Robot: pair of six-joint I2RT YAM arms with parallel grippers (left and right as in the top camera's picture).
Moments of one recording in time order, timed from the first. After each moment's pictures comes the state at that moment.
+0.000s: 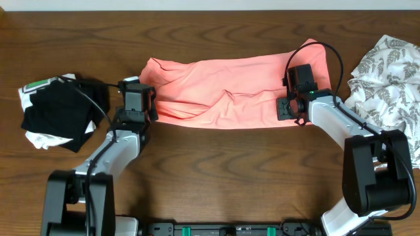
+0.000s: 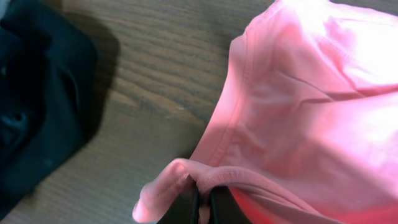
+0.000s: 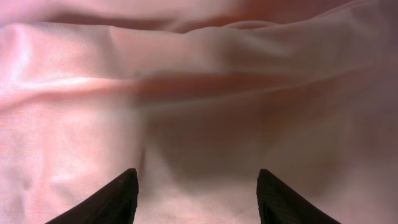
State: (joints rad) left arm -0.11 1.56 0.69 0.01 -0.33 -0.27; right arm 0.19 1.80 1.03 -0.46 0.10 0.10
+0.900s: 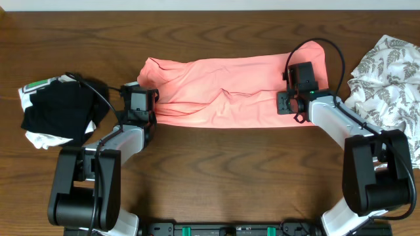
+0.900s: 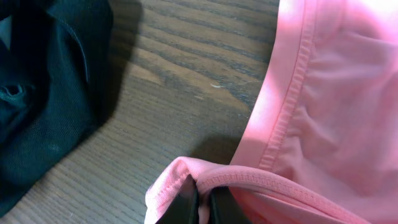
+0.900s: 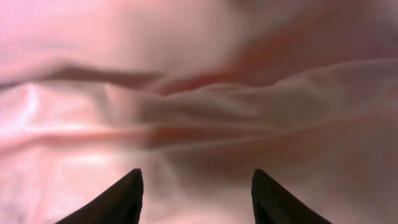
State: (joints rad) left arm -0.11 1.70 0.69 0.05 -0.46 -0.27; right arm 0.18 1.81 1.03 -0.36 0.10 0.10
